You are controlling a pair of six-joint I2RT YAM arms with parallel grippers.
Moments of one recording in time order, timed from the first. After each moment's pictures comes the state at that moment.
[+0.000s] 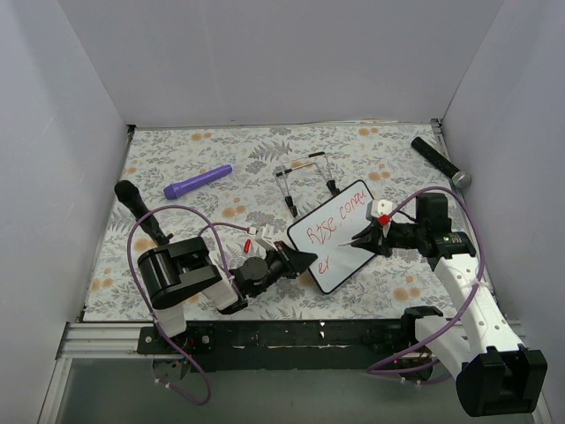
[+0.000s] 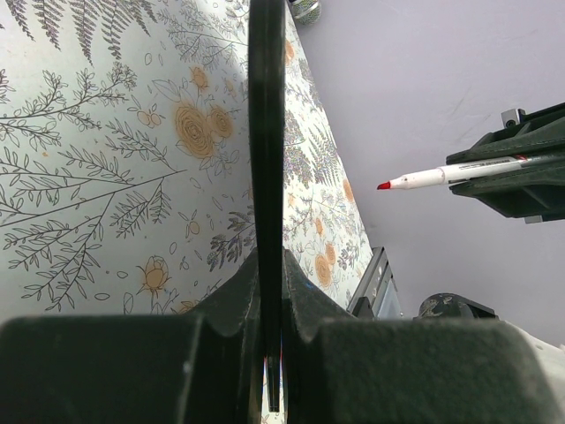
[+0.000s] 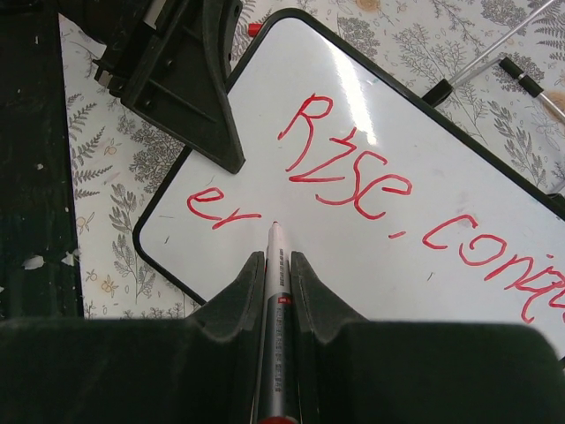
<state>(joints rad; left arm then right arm) -1.10 1.78 0.34 1.38 -0.25 -1.04 0.12 0.89 0.70 -0.63 -1.06 -0.85</state>
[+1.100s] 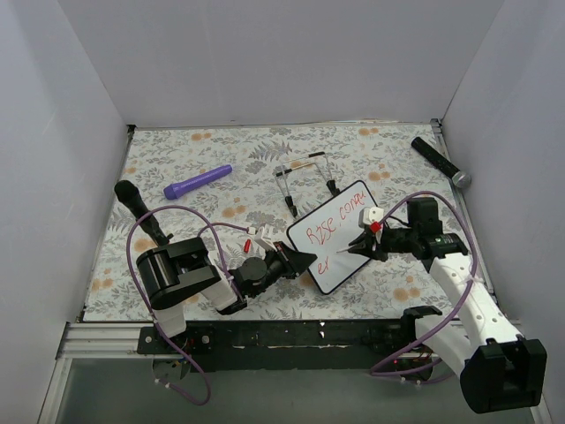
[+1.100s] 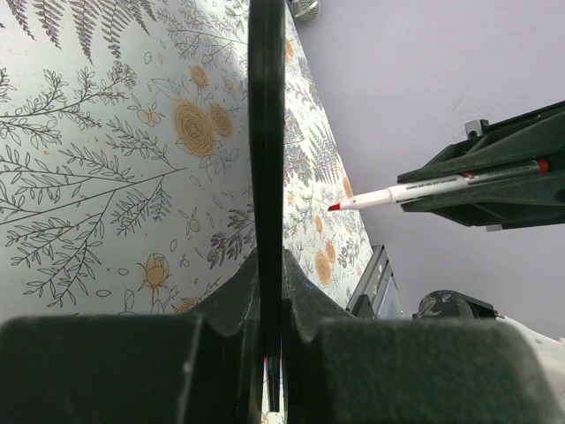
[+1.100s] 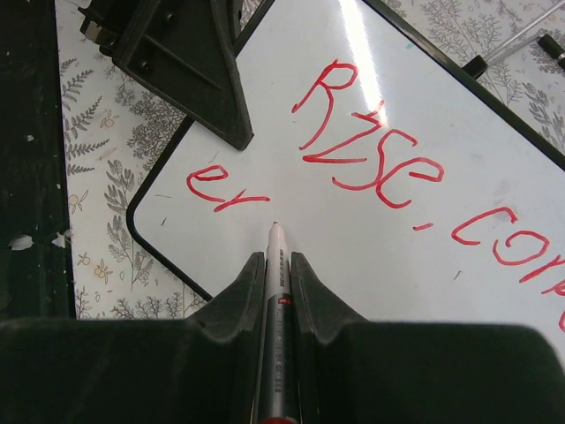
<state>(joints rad) -1.10 1.77 0.33 1.38 -0.24 -1.04 0.15 0.91 0.65 -0.61 -1.03 -0.91</state>
